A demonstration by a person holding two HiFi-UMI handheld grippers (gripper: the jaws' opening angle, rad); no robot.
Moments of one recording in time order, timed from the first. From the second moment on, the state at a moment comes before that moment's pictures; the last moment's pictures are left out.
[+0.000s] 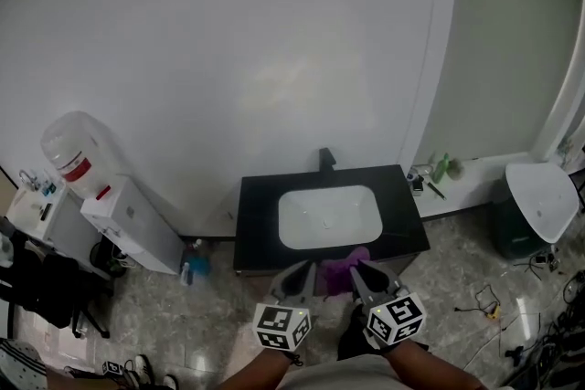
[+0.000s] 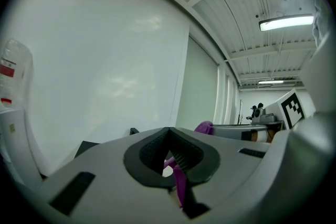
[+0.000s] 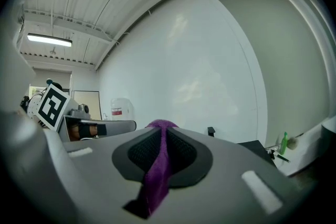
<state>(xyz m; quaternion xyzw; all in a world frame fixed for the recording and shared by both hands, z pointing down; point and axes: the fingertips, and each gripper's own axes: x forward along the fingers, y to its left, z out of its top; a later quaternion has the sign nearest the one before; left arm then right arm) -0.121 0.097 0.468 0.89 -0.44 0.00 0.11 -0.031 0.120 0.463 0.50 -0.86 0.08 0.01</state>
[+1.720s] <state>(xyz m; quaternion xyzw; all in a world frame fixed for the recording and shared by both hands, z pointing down) -0.063 -0.309 0.597 0.86 -0.48 0.06 0.19 0.030 -0.400 0.678 0.46 -0.85 0.17 0.19</state>
